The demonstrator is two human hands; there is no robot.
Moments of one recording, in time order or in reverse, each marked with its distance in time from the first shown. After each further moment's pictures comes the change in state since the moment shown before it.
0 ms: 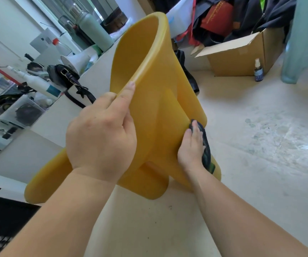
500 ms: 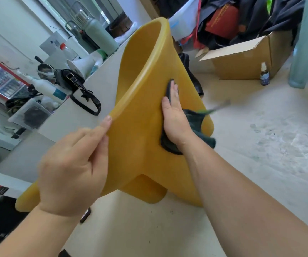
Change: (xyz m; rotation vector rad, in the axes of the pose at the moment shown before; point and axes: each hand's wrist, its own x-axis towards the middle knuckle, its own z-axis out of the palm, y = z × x) left_hand -0.029 -0.029 -0.020 -0.180 0.039 0.013; right_hand 0.038 -0.098 0.002 0.106 -0.302 -0.396
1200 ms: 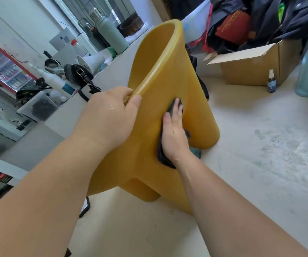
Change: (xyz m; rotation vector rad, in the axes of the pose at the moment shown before) left_hand 0.080 0.016 0.011 -0.003 -0.513 -0.386; right_hand -0.038 0.012 0.031 -0.024 0.020 0.108
